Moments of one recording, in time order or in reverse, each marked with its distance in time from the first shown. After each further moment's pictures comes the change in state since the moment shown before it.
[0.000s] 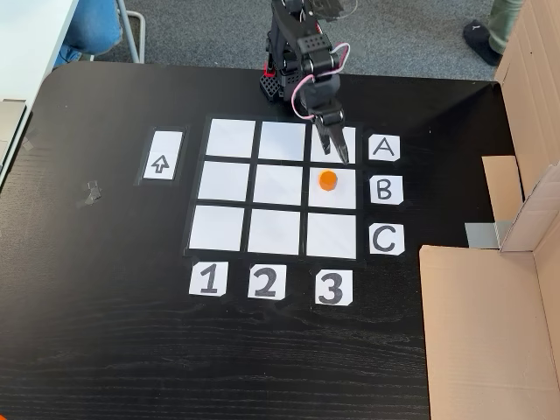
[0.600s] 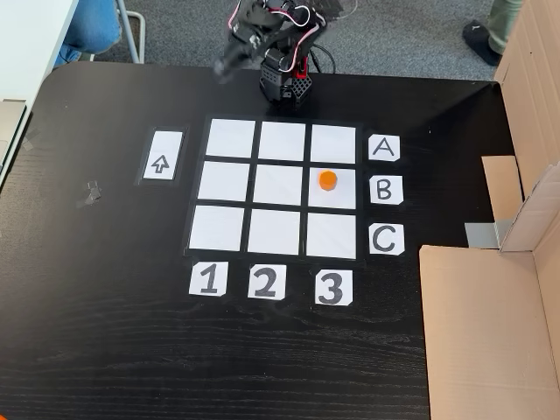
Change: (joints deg) arm 68.3 66.0 23.6 -1.0 -7.3
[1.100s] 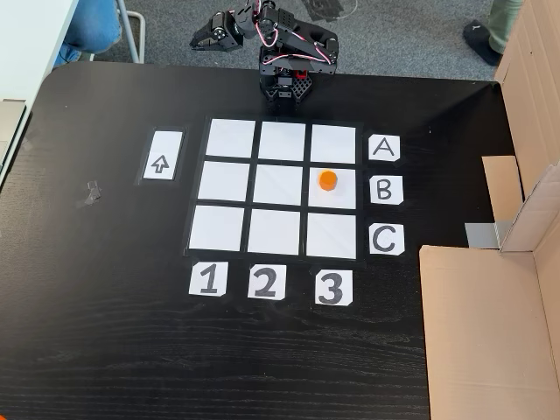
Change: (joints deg) arm 46.0 10.3 23.4 -6.2 -0.4
